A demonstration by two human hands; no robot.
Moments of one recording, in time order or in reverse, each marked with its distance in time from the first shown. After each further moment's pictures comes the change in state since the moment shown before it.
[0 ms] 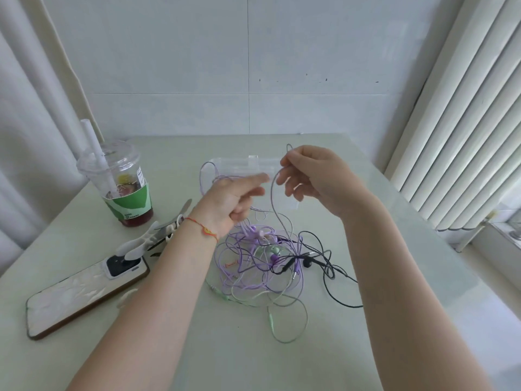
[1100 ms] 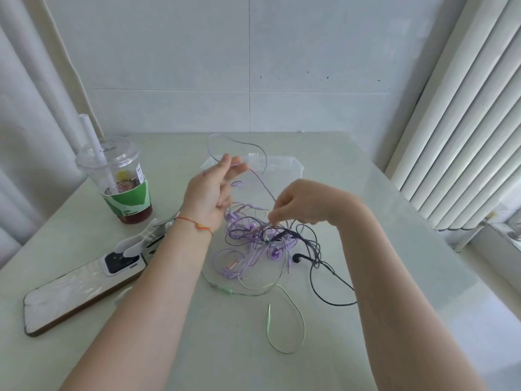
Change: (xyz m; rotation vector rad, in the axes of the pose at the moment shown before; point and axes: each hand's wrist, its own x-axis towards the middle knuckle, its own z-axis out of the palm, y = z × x) left_hand 0.013 -0.007 -0.022 -0.227 0.169 0.172; right_hand 0.002 0.016 0.003 -0.951 -0.318 0.238
